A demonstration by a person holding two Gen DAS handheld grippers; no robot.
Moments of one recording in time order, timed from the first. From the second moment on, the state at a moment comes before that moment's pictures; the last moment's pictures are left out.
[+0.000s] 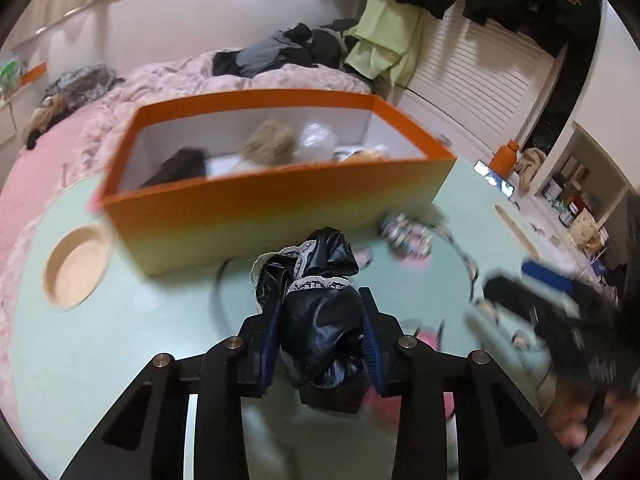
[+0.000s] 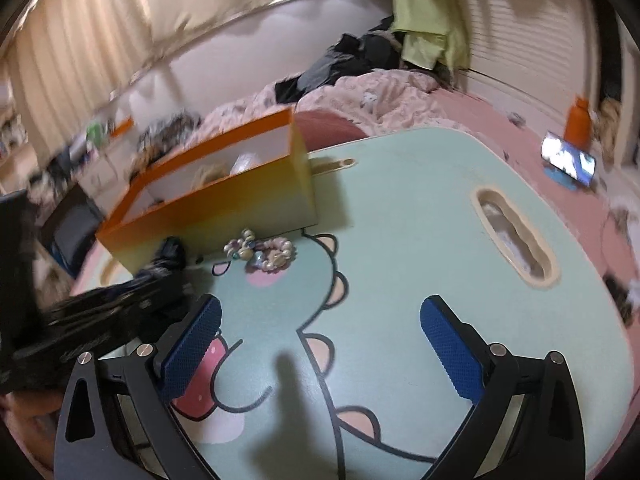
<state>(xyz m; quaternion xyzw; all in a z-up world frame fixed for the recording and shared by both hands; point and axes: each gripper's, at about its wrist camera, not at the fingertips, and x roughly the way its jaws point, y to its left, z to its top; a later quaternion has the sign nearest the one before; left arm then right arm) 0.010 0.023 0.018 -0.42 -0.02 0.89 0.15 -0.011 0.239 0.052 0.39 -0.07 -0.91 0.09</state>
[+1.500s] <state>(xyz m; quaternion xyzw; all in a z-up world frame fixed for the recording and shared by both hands) 0.029 0.014 -0.001 -0.42 0.03 0.90 0.08 -0.019 0.177 0.048 0.42 0.02 -0.89 0.17</state>
